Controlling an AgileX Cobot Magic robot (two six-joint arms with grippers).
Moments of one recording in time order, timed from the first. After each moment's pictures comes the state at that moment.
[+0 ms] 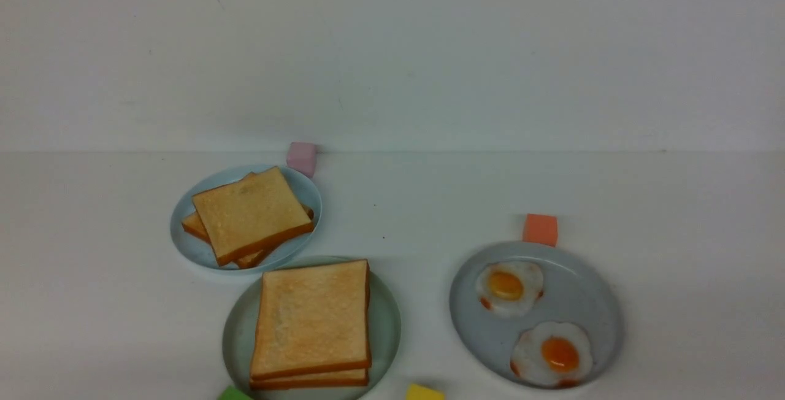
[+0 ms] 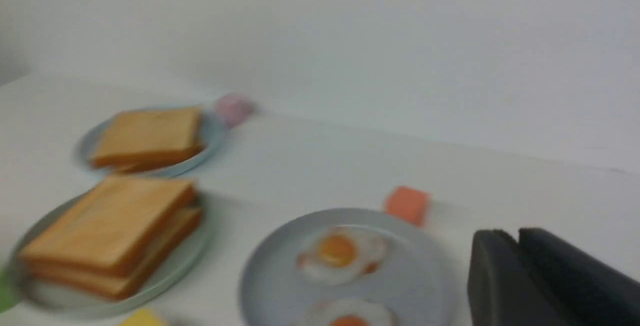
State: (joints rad) right arm 0.27 0.13 -0.20 0.21 0.26 -0.18; left arm -0.07 -0.01 0.03 0.02 0.40 -0.24
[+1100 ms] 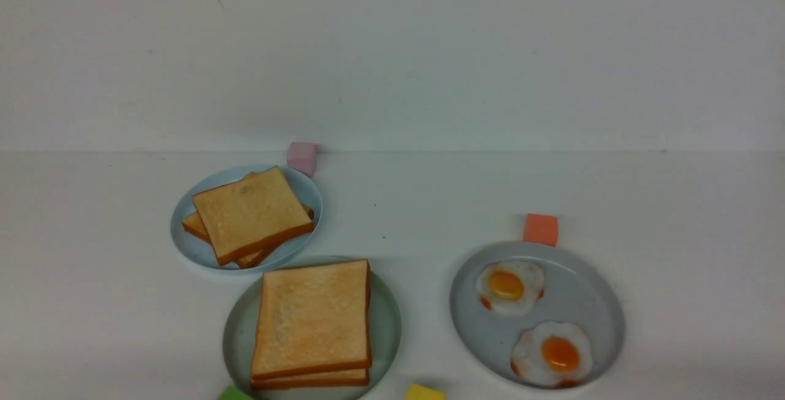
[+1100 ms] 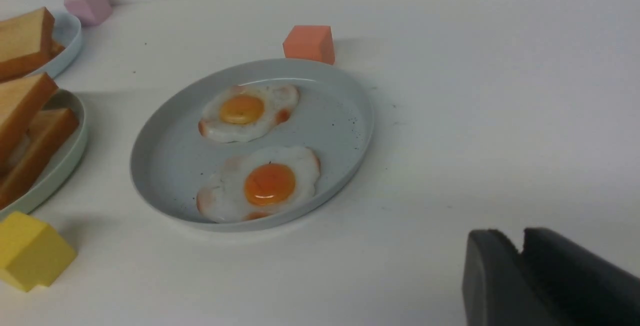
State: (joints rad) right arm 0.14 -0.01 0.02 0.08 0.39 0.05; left arm -0.07 -0.01 0.03 0.02 0.40 -0.24
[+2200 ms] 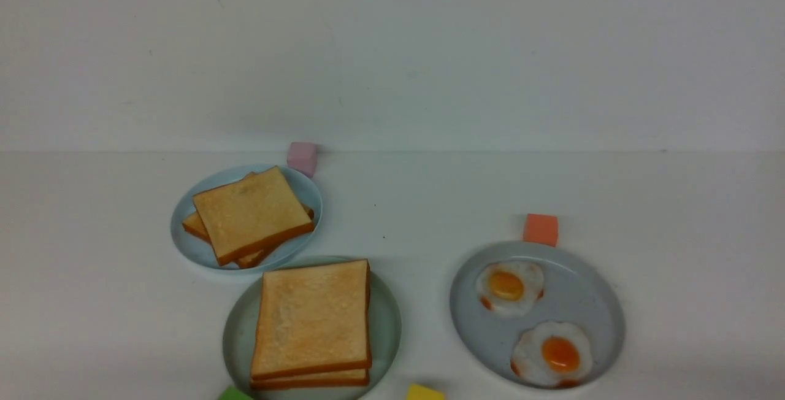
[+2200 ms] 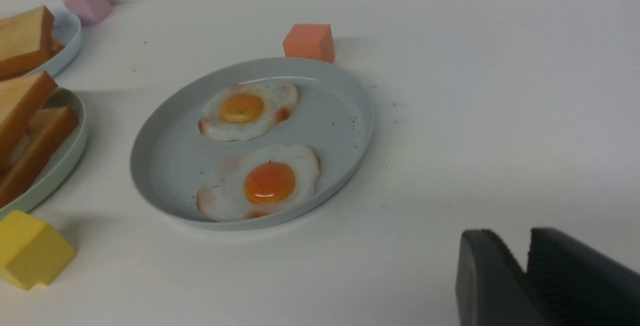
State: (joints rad) right arm 0.14 -0.01 0.02 0.08 0.39 0.05; left arm -0.07 -0.01 0.03 0.02 0.40 -0.24
